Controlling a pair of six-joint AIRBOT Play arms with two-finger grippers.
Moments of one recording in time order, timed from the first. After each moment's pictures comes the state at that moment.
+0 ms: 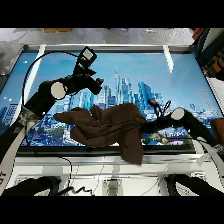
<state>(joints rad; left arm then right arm) -0.44 -1.29 1.31 1.17 -0.51 -0.82 0.14 -1.17 0.81 -1.03 1.07 1.18</state>
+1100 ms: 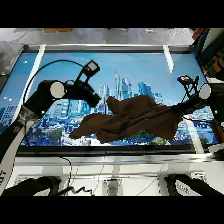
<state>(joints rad) -0.41 -1.30 1.31 1.25 -0.97 -0.90 -0.06 -1.17 1.17 -1.64 1.34 1.35</state>
